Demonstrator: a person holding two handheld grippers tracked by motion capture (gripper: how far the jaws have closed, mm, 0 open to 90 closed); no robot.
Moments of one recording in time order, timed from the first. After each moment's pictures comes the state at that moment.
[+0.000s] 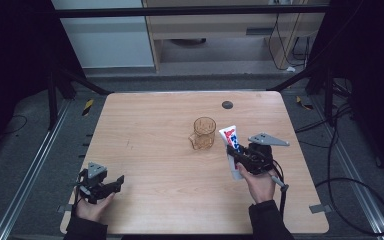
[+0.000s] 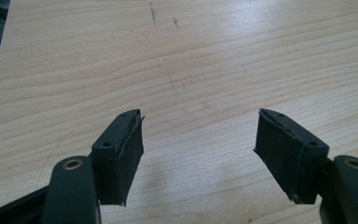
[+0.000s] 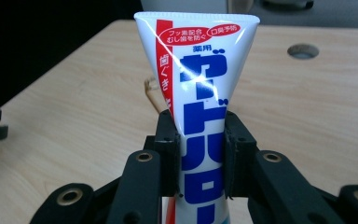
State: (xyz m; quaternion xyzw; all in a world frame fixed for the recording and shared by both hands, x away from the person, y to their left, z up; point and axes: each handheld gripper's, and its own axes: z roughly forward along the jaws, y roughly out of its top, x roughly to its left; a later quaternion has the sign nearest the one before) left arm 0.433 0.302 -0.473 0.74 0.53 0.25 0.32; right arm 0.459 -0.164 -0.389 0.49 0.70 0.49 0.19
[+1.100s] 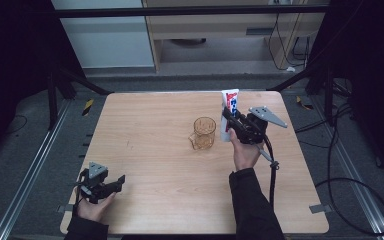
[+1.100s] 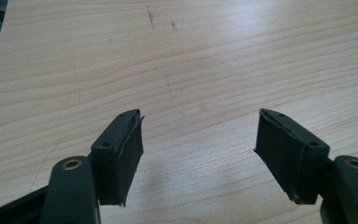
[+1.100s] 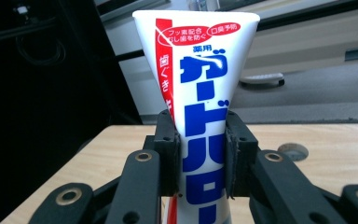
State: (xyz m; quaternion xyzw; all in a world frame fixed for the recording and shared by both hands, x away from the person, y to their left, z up) left arm 0.434 0.300 -0.475 0.74 0.53 0.25 0.33; right arm 0.515 -0.144 -0.356 0.50 0.57 0.60 0.26
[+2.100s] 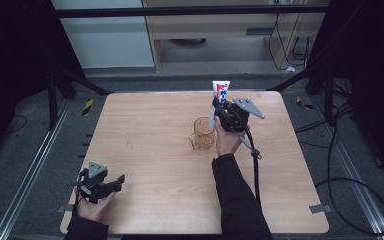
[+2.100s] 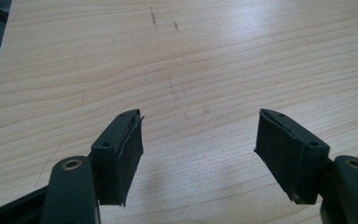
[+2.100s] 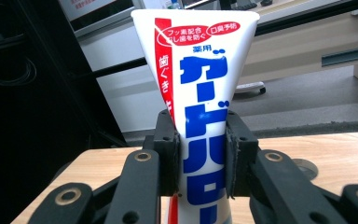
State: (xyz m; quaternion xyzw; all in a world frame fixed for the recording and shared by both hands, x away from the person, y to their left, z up) left arm 0.434 0.302 -0.475 0.74 0.53 0.25 0.33; right arm 0.565 -0.107 -0.373 0.52 0.53 0.60 0.29
